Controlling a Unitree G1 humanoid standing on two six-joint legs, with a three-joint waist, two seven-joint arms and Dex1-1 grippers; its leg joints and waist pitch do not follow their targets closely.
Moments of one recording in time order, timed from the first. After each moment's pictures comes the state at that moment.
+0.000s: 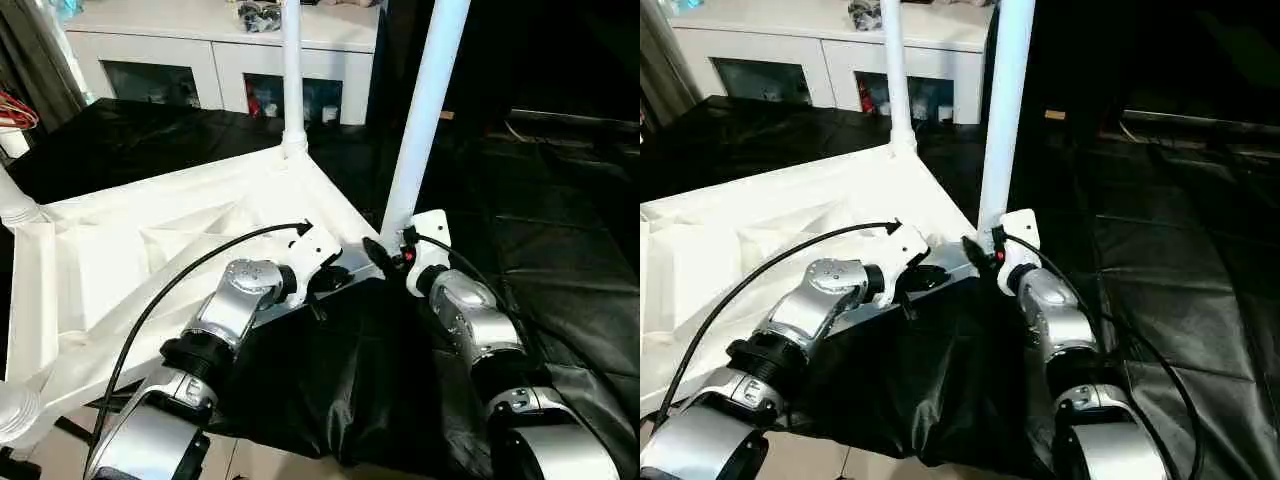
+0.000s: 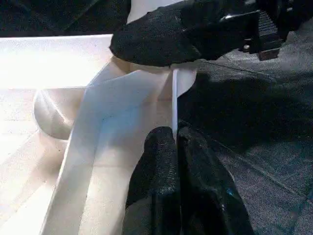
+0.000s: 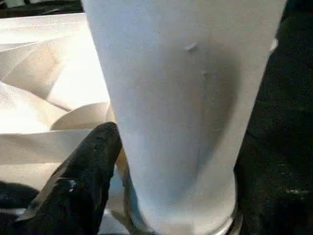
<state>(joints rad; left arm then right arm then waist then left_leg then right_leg) -0.67 0.13 -0.24 0.69 0.09 0.16 -0.80 -0.62 -0.09 -0.07 0.82 0.08 0.02 0.49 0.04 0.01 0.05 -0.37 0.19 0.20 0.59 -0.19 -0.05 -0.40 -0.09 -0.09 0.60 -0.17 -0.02</state>
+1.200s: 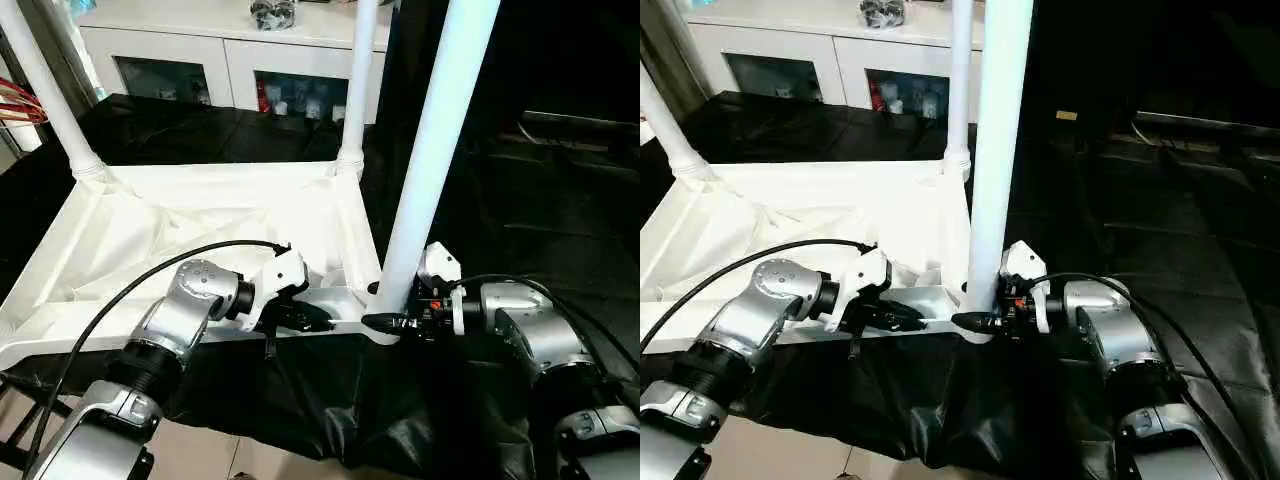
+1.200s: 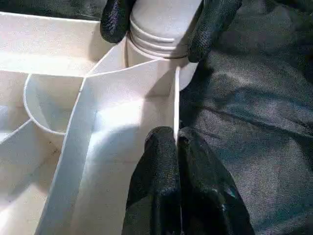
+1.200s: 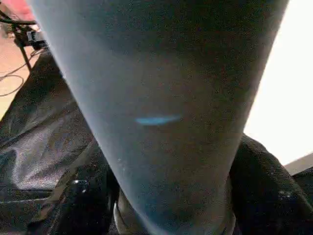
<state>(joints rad) -0.58 0.33 -0.29 0.54 0.00 0.14 -1.28 -0.49 -0.35 0.14 0.58 0.12 0.09 1.26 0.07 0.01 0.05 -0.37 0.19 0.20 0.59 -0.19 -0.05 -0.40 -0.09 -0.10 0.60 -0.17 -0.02</state>
